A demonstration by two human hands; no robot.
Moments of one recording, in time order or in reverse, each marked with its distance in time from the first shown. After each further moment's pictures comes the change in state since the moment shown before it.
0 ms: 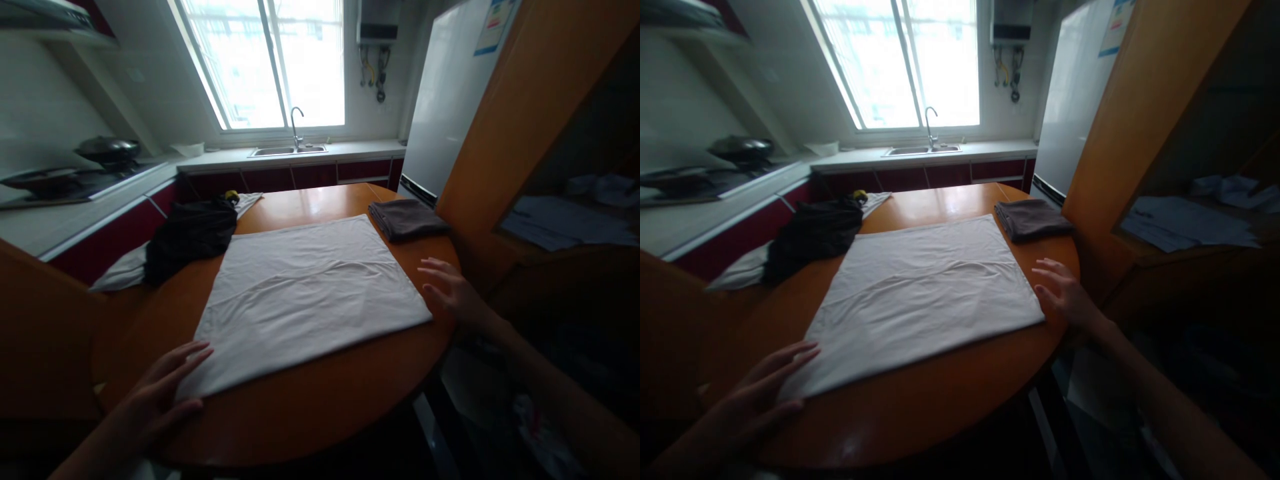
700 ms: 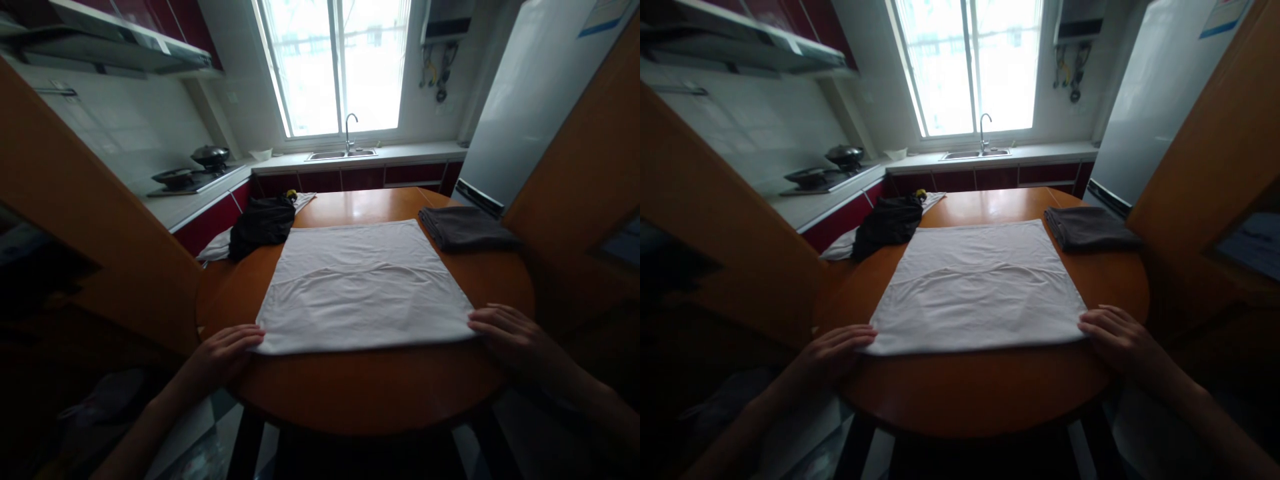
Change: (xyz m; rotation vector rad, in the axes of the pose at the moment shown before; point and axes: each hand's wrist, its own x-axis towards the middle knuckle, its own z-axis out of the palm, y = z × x) left_hand -0.006 0.035 -0.030 0.003 -0.012 0.030; right_hand -0.032 0.009 0.008 -0.154 -0.132 -0.510
